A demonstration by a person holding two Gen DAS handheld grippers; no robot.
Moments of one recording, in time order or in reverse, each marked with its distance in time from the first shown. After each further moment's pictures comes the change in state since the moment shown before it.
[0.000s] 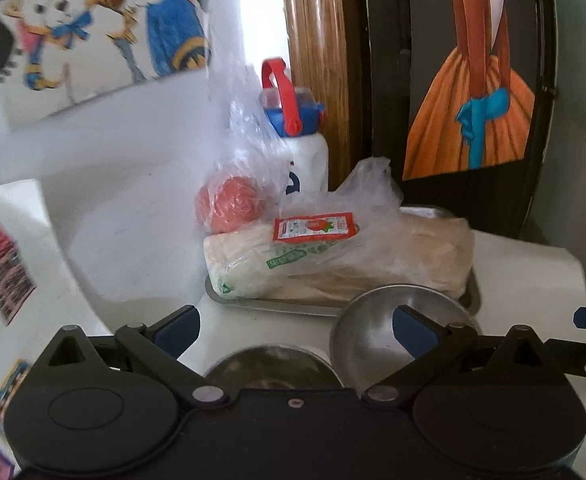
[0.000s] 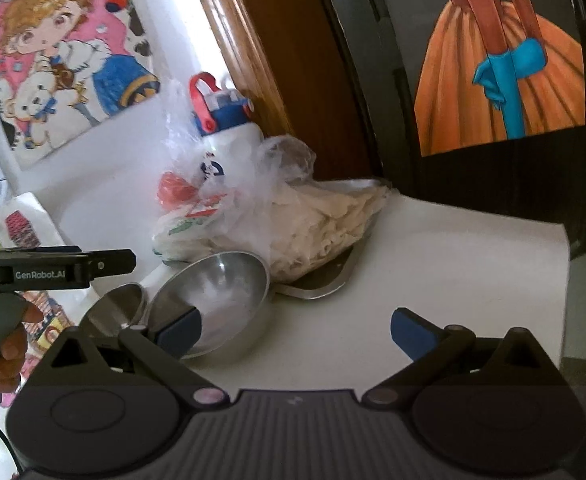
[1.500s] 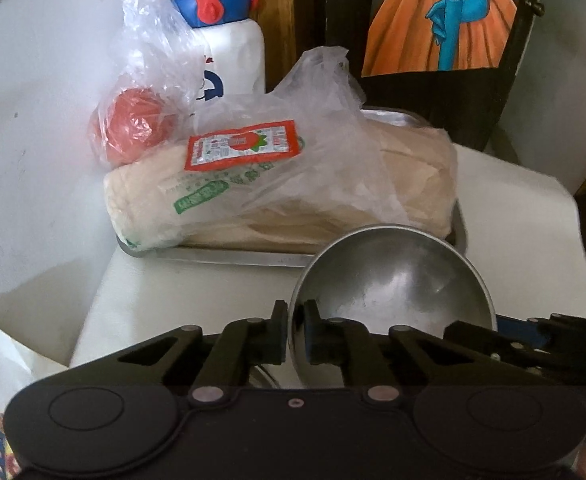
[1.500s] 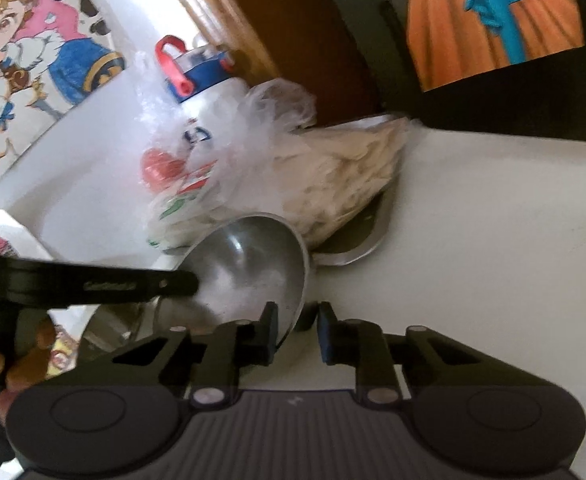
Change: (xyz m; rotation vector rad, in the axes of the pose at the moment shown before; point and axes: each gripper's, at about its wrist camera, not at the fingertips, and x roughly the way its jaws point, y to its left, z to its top) left arm 0.072 -0.029 0.016 0.035 0.338 -0.157; right arm 0.047 0.010 -0.005 0.163 0.106 0.011
